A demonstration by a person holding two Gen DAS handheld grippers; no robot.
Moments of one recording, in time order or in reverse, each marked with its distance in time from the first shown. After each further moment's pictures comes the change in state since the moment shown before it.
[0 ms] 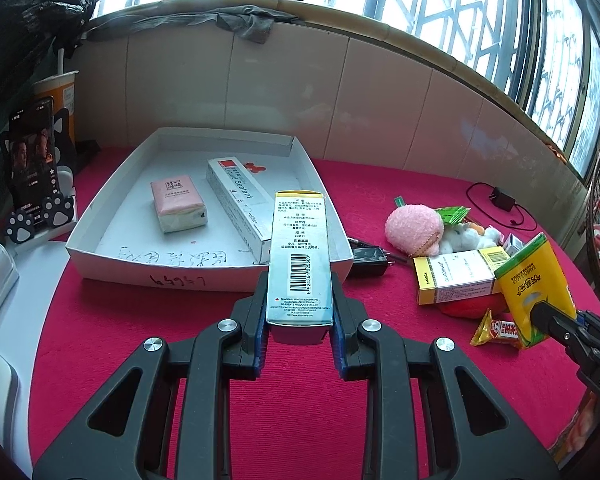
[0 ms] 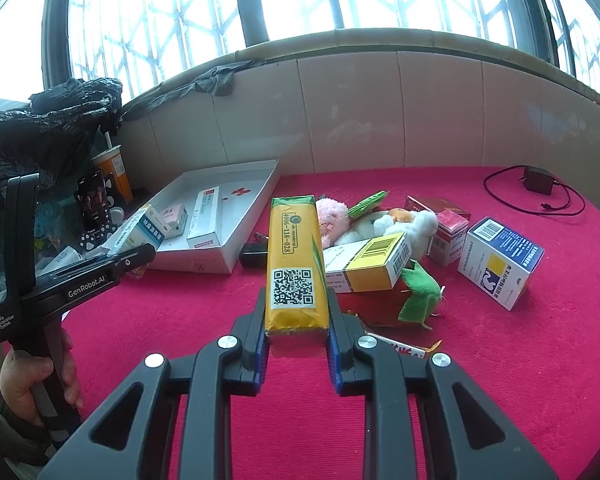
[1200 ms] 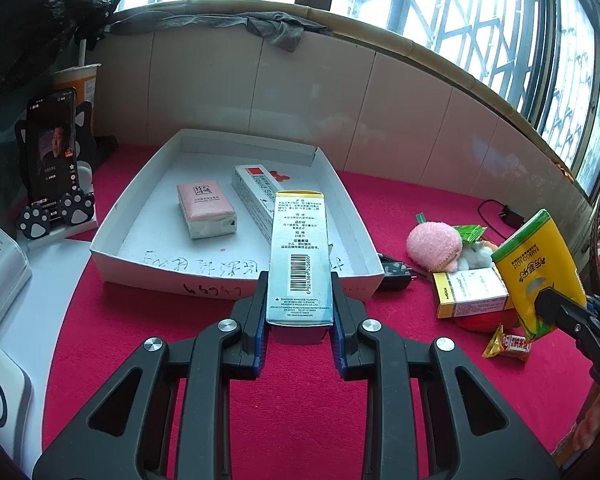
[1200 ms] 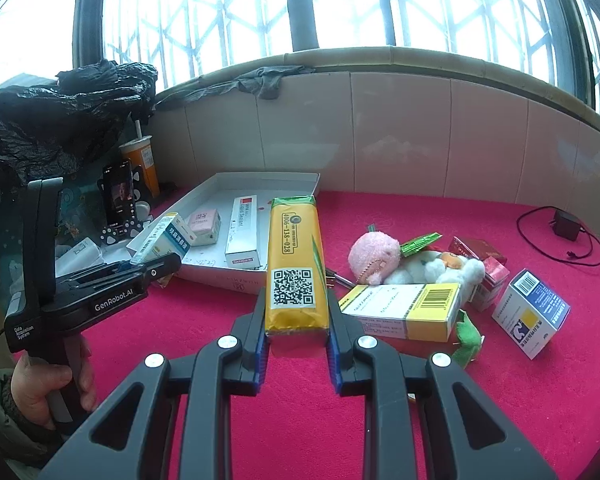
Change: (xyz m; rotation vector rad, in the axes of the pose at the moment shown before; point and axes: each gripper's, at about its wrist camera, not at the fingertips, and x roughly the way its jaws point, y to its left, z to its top) left arm -0.005 0.030 0.007 -0.049 -0.026 0.015; right arm 0.010 0.045 0.028 -0.118 -0.005 0.059
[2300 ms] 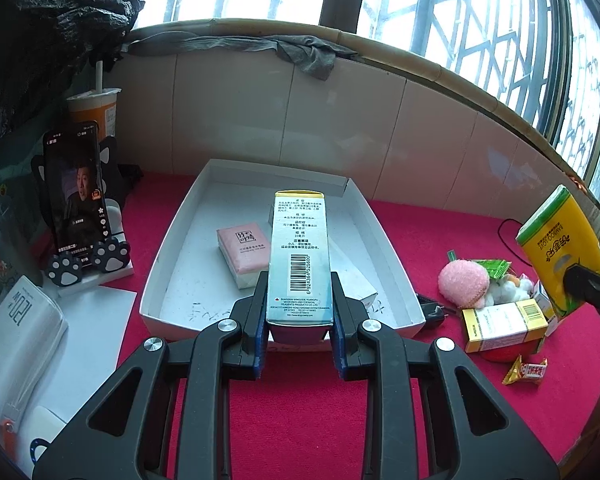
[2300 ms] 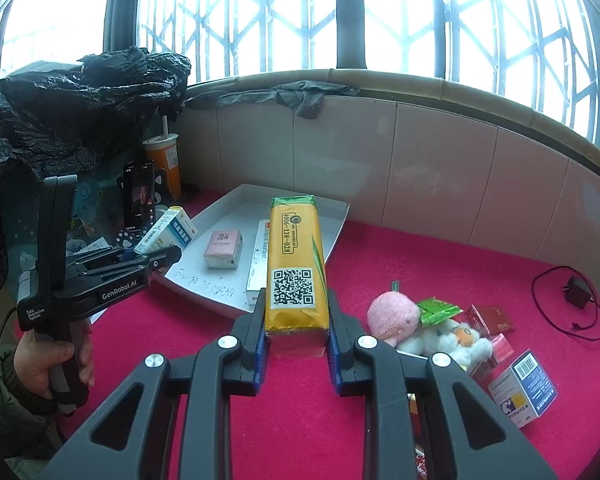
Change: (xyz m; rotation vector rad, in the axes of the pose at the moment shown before) left arm -0.002 0.035 0.045 0.009 -0.025 0.047; right arm 0.010 0.023 0.060 -0.137 0.017 0.052
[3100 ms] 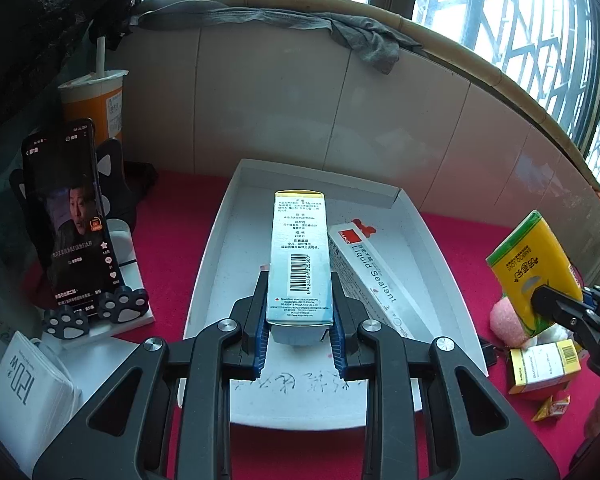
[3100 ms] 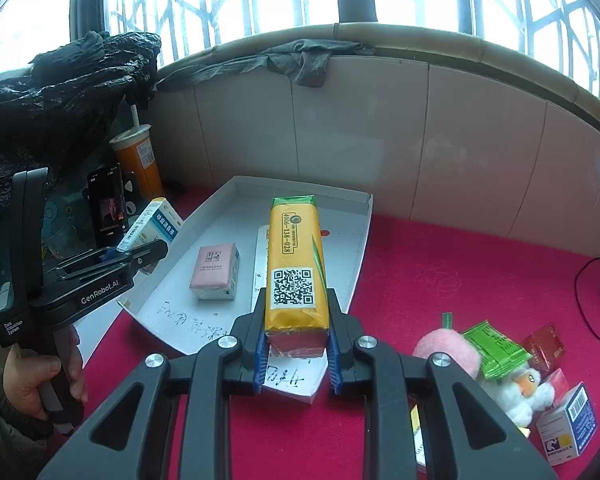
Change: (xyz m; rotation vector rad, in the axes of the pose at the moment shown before) left arm 0.059 0.053 0.047 -0.051 0.083 0.035; right arm 0.111 0.008 0.043 0.078 0.117 0.020
